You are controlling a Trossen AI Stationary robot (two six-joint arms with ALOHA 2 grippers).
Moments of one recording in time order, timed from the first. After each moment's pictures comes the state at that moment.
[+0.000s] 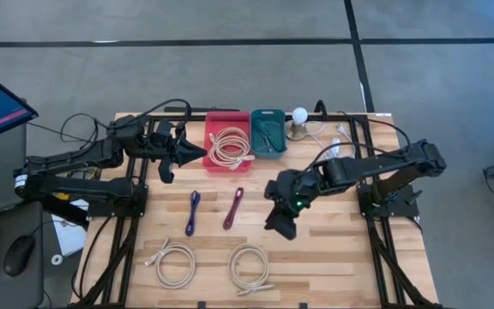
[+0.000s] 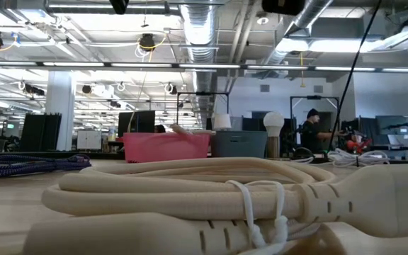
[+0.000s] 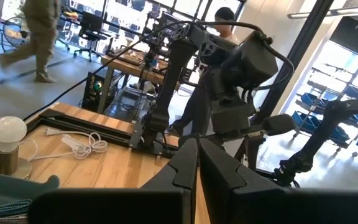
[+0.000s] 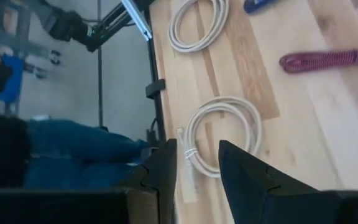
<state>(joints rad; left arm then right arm) 0.22 0.83 0.82 0.02 0.32 -0.30 0.23 1.53 1.42 -0.63 -0.26 0.71</state>
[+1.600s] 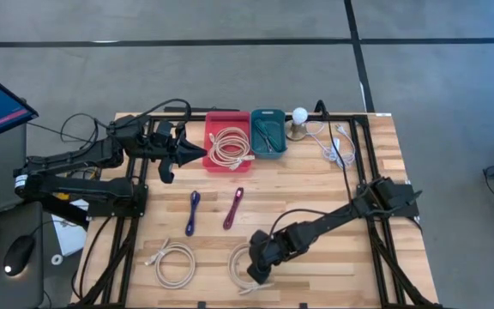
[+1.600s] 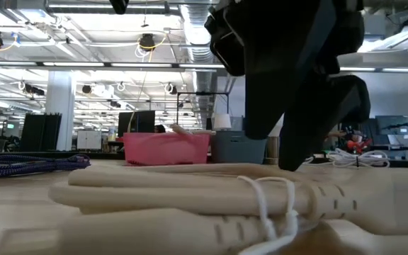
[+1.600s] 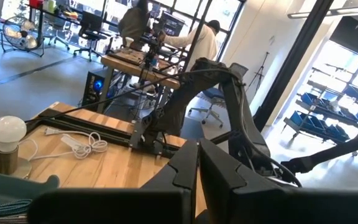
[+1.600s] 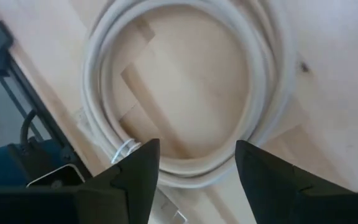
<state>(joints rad) 0.22 0.83 0.82 0.02 0.32 -0.30 0.44 2.02 1.42 -0.49 -0.15 1.21</state>
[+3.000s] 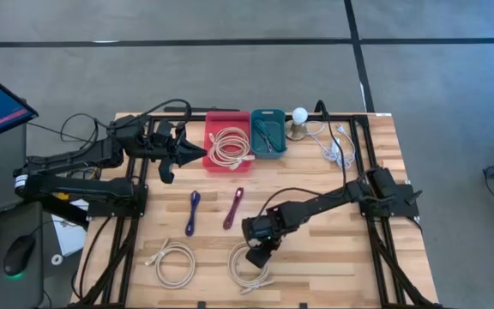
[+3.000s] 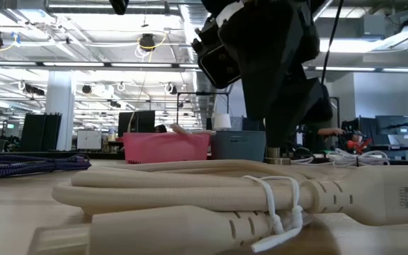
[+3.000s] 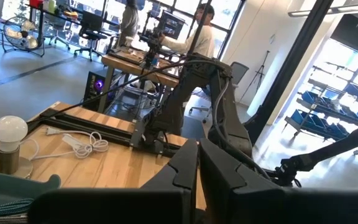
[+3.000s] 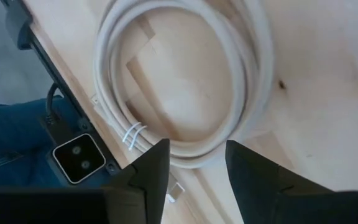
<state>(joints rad) 0.22 0.83 0.82 0.02 0.32 -0.29 0.29 2.01 1.42 -0.54 -0.45 1.01</state>
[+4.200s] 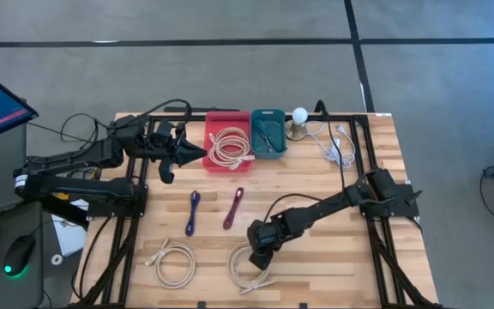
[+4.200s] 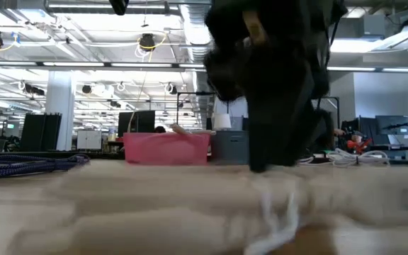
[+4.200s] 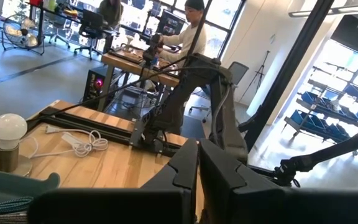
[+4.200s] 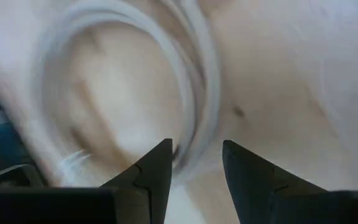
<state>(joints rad) 0.22 0.83 0.82 0.02 0.32 -0.30 0.35 2.02 1.32 -0.43 -0.23 0.99</state>
